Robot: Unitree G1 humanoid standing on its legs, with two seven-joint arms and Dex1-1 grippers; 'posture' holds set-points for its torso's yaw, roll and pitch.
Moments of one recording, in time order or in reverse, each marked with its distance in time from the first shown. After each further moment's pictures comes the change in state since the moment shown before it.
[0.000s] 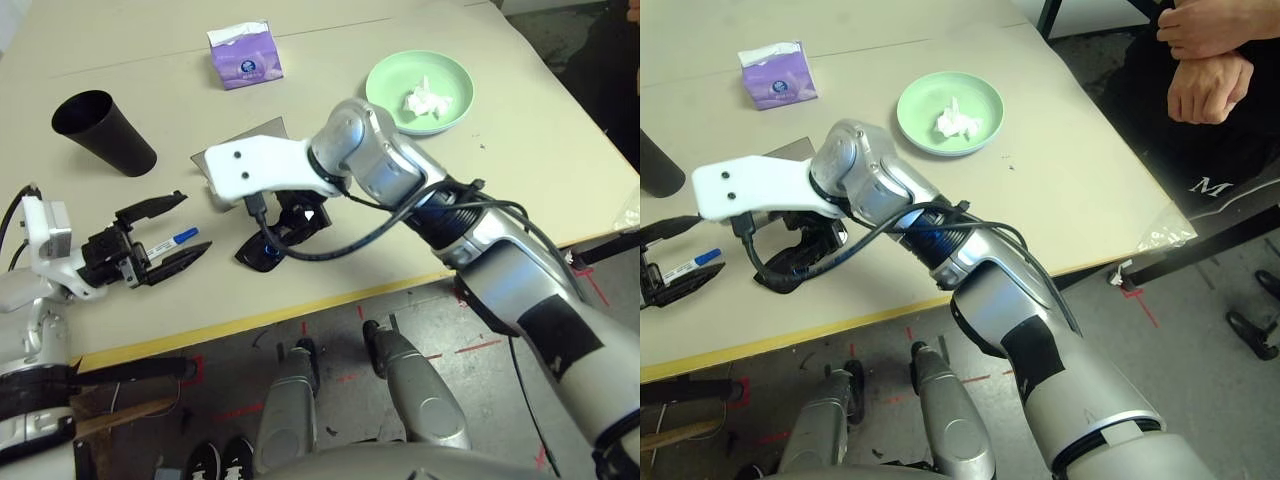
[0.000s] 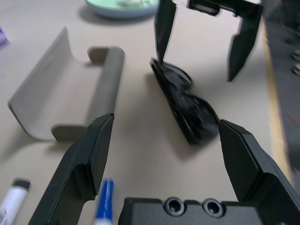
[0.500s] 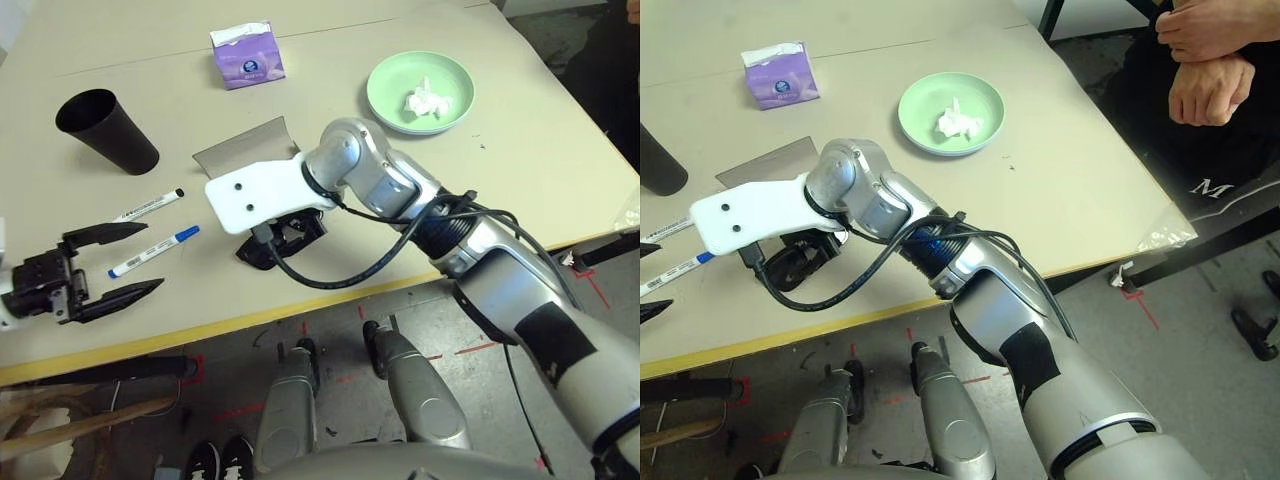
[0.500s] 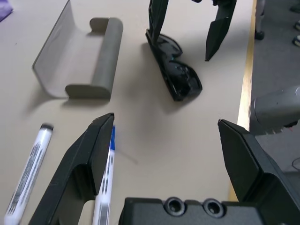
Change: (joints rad) left arm 0.175 0.138 0.183 0.001 -0.037 0.047 -0.124; right arm 0.013 0.018 0.016 0.100 -0.044 -0.213 -0.051
